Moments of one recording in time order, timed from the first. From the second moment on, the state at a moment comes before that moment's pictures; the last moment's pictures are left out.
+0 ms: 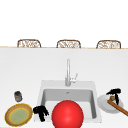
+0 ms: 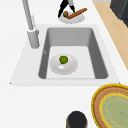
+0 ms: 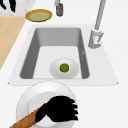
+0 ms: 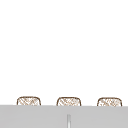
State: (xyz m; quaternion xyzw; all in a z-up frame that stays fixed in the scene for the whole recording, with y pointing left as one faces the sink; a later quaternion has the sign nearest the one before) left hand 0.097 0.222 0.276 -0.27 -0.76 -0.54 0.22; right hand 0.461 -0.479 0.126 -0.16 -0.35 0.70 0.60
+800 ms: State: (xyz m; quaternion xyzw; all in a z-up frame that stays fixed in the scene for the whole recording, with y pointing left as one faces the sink) left hand 0.097 0.222 0.276 -0.27 -0.76 -0.54 0.22; right hand 0.486 -0.464 0.123 -0.24 -0.41 0.69 0.55
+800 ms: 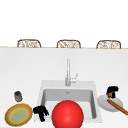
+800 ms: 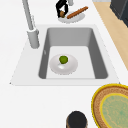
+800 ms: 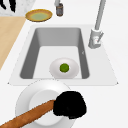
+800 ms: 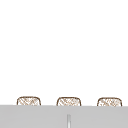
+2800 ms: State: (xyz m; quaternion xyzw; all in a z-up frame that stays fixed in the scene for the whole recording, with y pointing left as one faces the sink) left hand 0.097 0.222 0.276 -0.27 -0.76 -0.54 0.22; right hand 0.464 -0.258 0.207 -0.25 -0.35 0.69 0.58
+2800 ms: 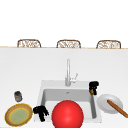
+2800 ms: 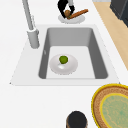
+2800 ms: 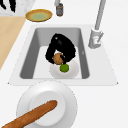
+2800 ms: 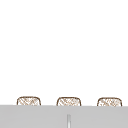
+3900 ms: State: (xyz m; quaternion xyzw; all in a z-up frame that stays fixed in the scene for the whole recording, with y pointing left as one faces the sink) left hand 0.097 0.222 0.276 -0.27 -0.76 -0.54 0.22; right hand 0.448 -0.095 0.092 -0.27 -0.38 0.68 0.57
